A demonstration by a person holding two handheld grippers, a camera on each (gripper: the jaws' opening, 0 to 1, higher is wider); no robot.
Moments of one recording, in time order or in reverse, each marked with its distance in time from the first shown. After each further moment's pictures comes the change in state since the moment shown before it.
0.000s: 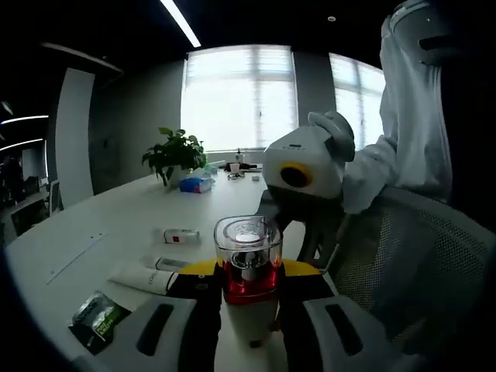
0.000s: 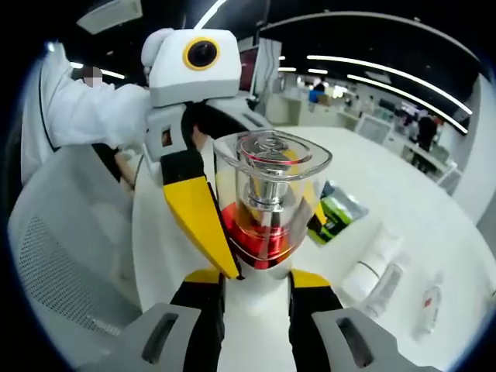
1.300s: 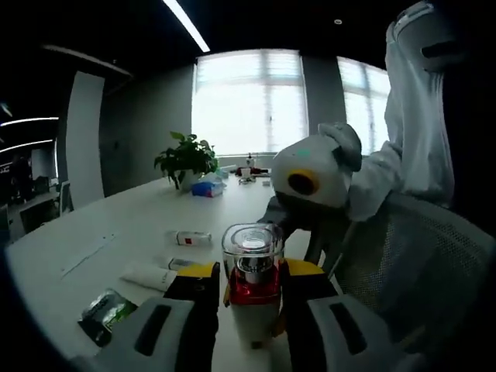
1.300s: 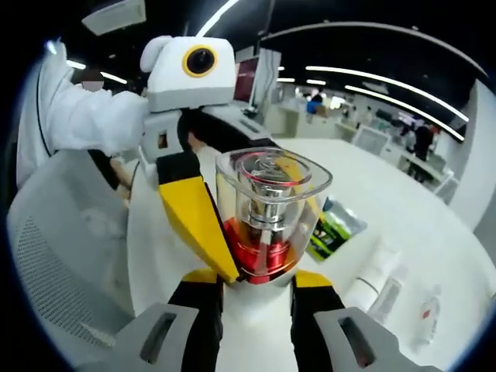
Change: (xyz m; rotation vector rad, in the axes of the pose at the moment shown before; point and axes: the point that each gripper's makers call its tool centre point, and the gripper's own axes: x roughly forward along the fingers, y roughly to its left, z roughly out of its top) left arm -0.012 0.004 0.012 -0.003 -0.031 0.088; right arm 0.007 0.000 0.015 -0.017 -0.057 -0.022
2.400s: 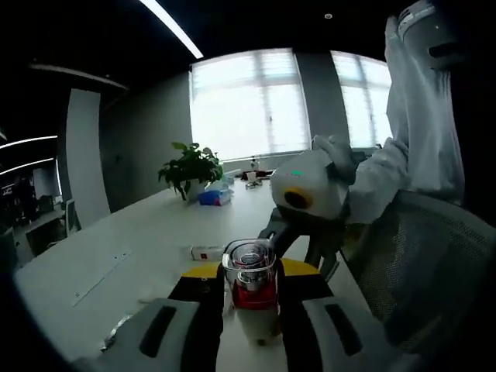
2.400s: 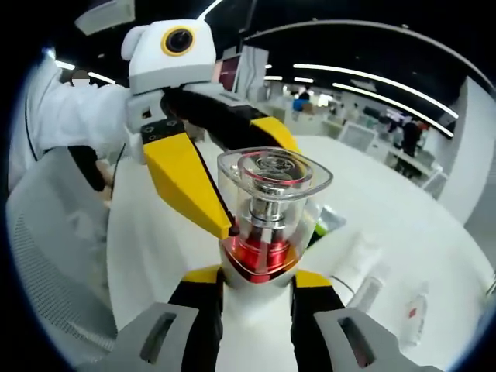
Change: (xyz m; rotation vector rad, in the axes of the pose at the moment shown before) left arm 0.009 0.031 0.017 0.083 -0.005 -0.001; right arm 0.003 -0.044 -0.006 0.023 0.005 -0.067
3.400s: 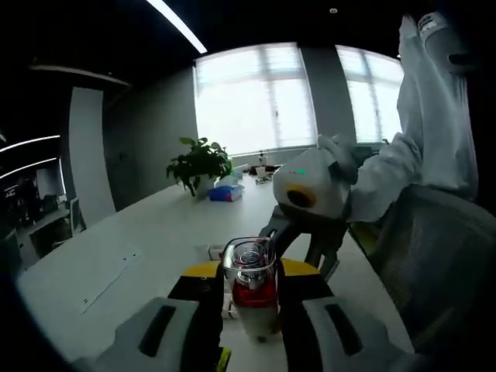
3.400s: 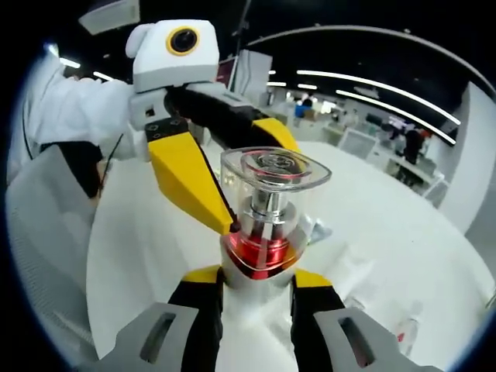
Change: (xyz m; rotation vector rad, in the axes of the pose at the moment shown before) left arm 0.014 0.035 -0.007 0.007 0.025 0.030; right arm 0.016 -0.035 0.007 -0.030 -0.033 0.012
